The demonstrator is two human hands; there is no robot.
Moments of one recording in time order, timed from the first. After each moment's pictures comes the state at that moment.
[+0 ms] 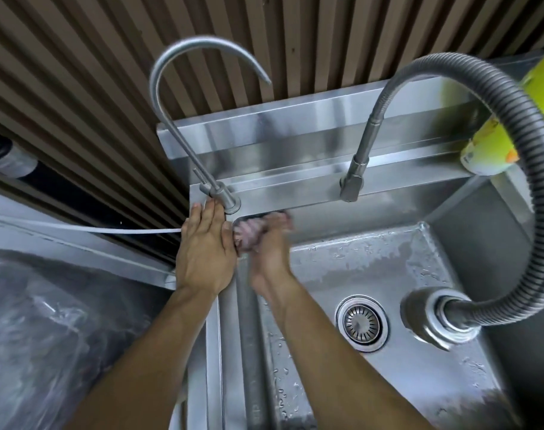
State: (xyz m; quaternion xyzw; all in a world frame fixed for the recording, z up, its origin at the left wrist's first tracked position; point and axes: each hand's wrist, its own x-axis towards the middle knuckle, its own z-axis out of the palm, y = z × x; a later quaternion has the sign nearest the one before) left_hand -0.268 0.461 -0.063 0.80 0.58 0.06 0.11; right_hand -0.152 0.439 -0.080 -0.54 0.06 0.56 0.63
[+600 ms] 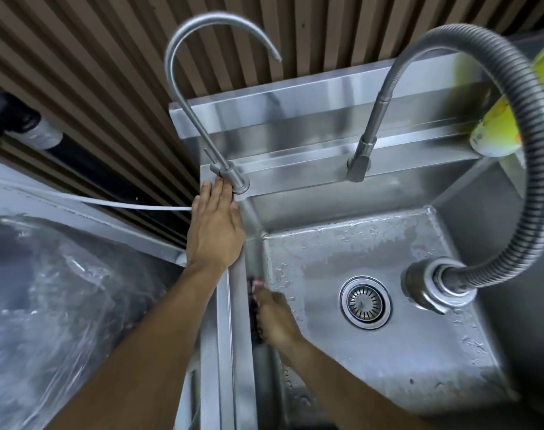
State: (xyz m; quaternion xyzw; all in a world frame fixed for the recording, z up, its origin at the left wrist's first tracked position) left_hand -0.270 0.462 -0.066 0.81 0.57 0.09 0.11; right_hand -0.212 0.301 -0.125 -0.67 -0.15 0.64 0.35
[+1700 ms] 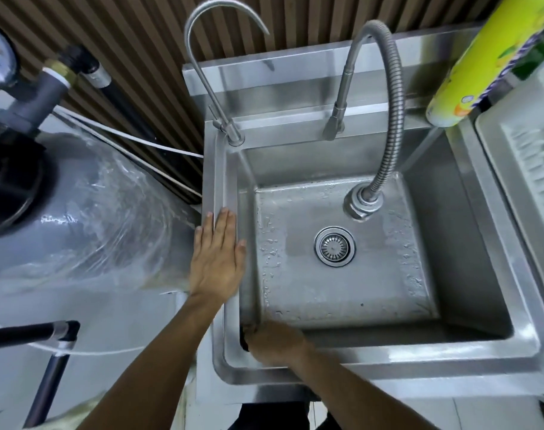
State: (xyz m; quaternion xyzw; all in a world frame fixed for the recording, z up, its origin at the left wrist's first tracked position) left_hand -0.321 0.266 -0.054 0.82 0.57 -0.03 0.09; right_hand -0.205 0.145 -0.020 -0.63 -0.38 0.68 -0.05
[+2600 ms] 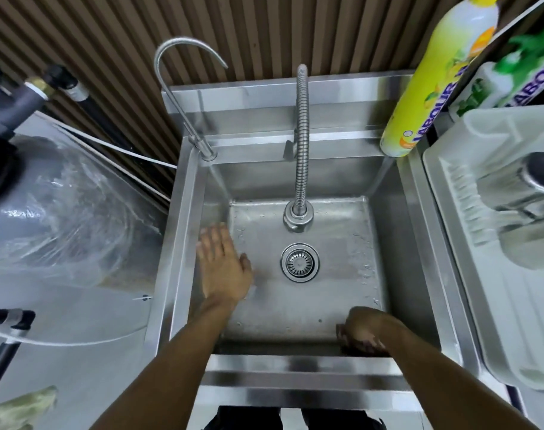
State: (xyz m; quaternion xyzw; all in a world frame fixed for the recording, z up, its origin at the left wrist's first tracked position) left_hand -0.211 0.227 -0.054 0.73 0.67 -0.03 0.17; right_hand 0.049 0.097 -0.061 -0.68 -0.41 0.56 -0.22
